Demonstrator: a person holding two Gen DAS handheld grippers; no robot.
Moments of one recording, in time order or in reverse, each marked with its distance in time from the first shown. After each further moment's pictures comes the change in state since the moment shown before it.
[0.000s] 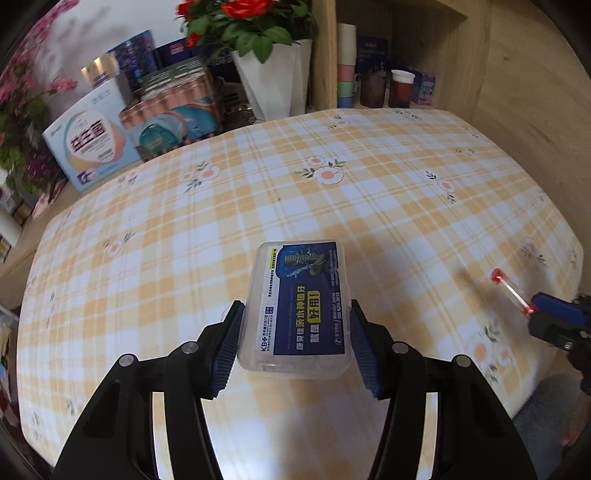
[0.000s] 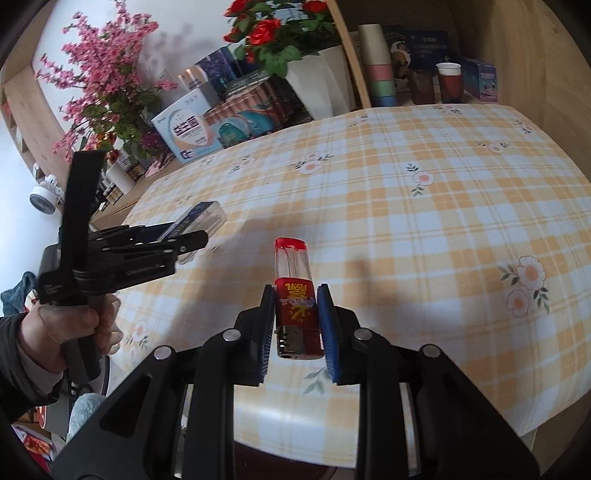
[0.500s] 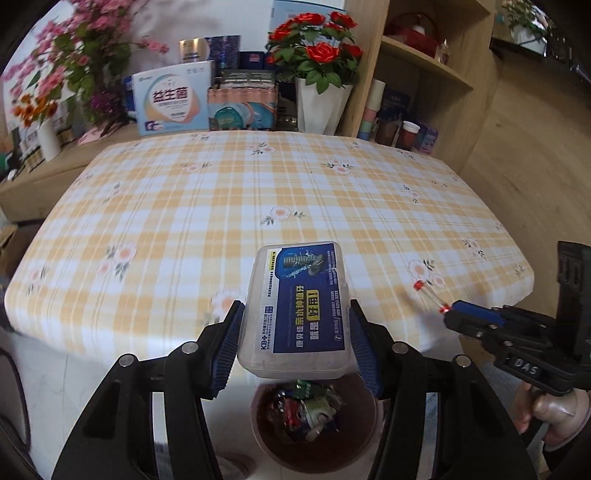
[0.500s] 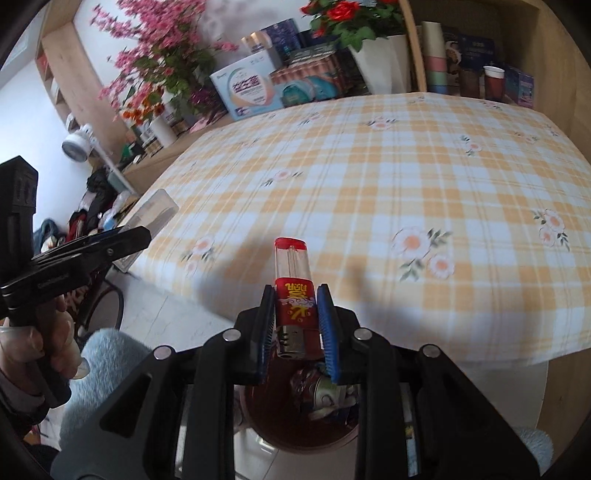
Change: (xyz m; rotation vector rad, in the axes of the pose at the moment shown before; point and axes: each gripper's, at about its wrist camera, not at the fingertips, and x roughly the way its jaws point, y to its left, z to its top) left arm -0.149 0.021 -0.148 -0.252 -0.119 -0.035; right arm -0.036 0.077 -0.086 -0.138 0.087 0.079
